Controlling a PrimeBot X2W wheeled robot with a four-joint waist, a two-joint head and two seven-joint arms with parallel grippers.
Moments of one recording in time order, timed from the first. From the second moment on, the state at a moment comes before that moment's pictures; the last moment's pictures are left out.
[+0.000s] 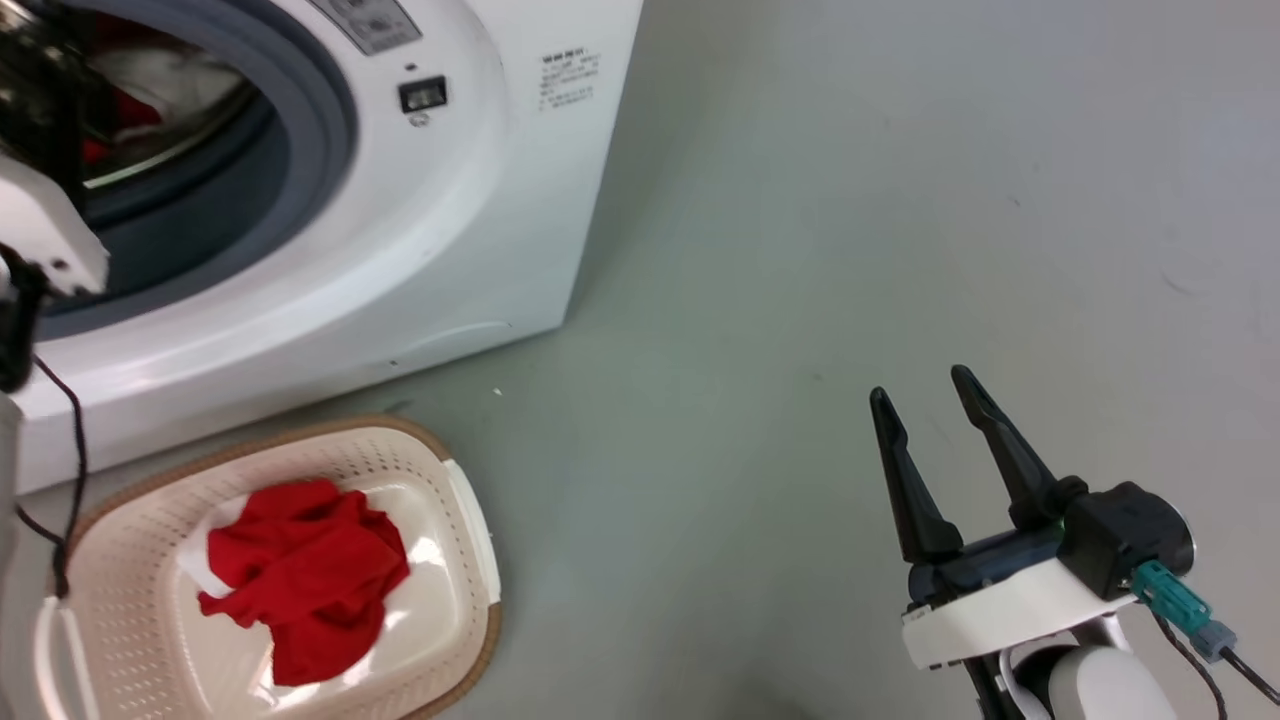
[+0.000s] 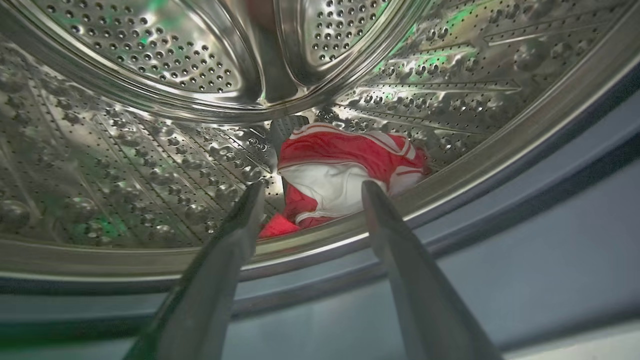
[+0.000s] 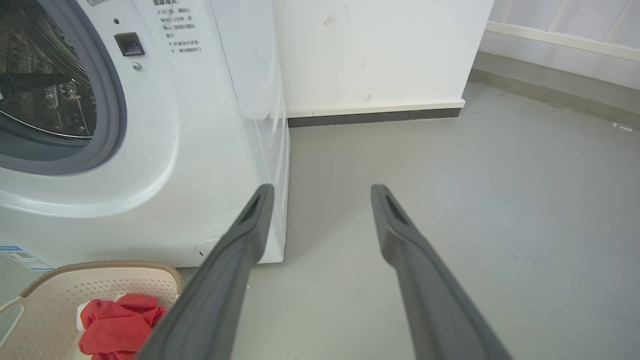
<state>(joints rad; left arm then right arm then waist) -0.92 0.55 -0.16 0.84 -0.46 -0.13 0.01 -0.09 -0.05 0.17 -0.03 0.15 0.13 -0.17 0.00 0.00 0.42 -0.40</state>
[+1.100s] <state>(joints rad) -1.42 0.87 -0.47 0.76 -0.65 -0.13 0.76 -0.12 -0.05 0.30 -0.02 0.22 0.13 -0.26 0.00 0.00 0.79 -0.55</state>
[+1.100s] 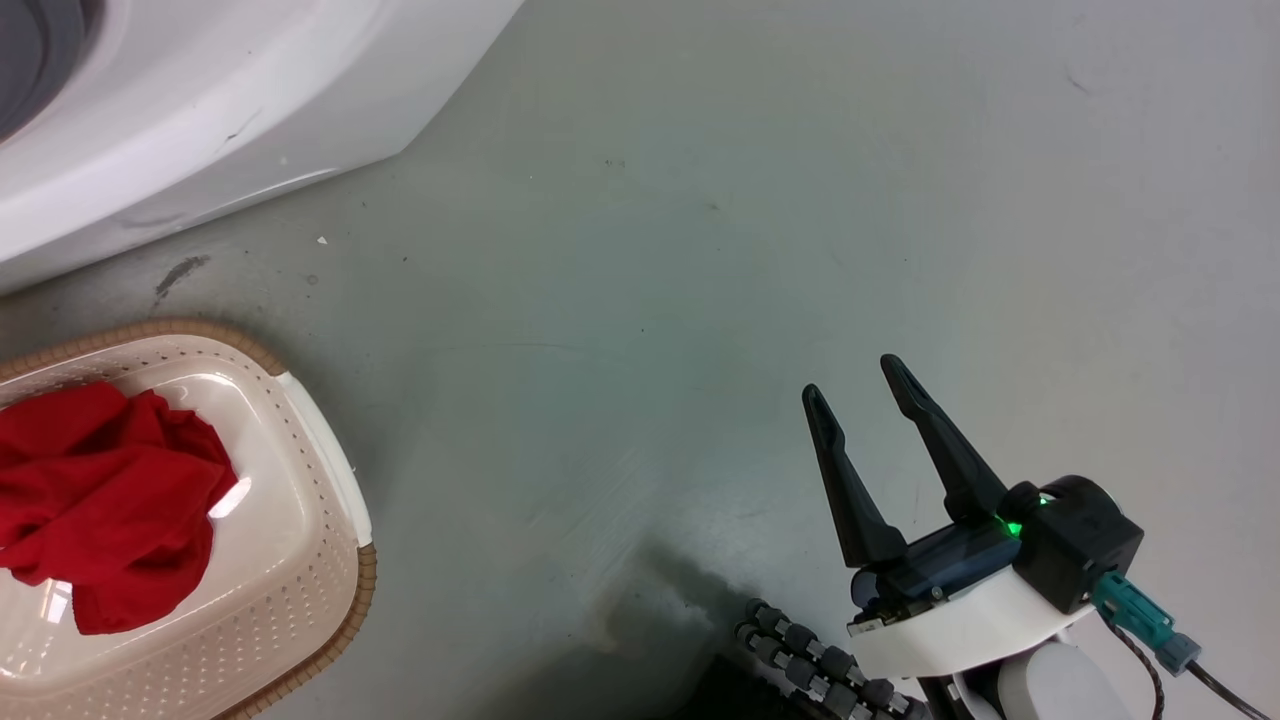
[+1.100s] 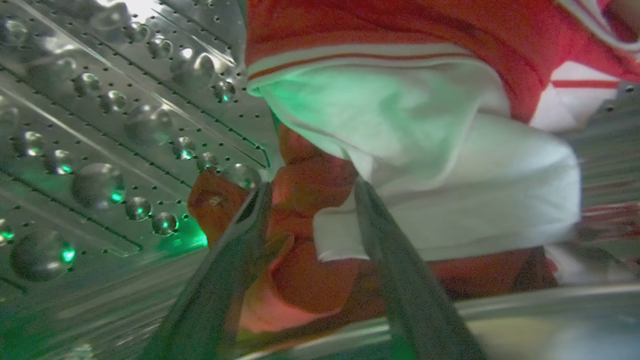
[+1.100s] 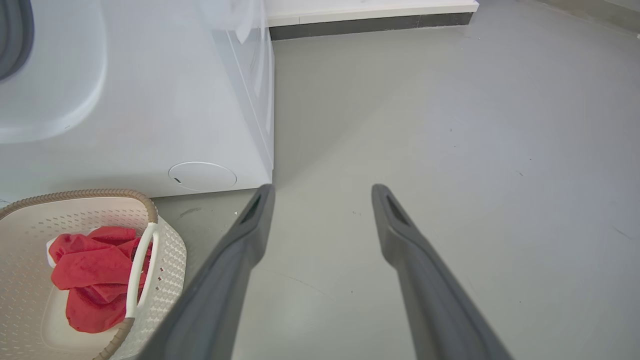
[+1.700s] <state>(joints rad) -1.31 0.87 -0.43 0.67 -0.63 -0.03 0.44 -0.14 -0.05 0.28 0.00 0.21 0.13 -0.26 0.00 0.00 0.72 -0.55</state>
